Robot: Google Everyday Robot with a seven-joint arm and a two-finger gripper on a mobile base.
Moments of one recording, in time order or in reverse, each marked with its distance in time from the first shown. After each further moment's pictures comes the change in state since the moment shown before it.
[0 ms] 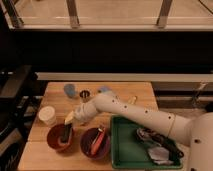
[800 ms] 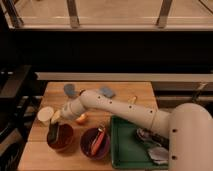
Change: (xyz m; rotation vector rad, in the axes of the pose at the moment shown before) arm -0.003 -0.045 0.050 0.069 -0.063 -0.086
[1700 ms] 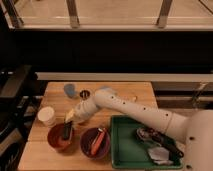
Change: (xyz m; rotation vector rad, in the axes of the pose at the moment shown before) arm 0.012 0.045 -0.053 -0.088 0.036 0.072
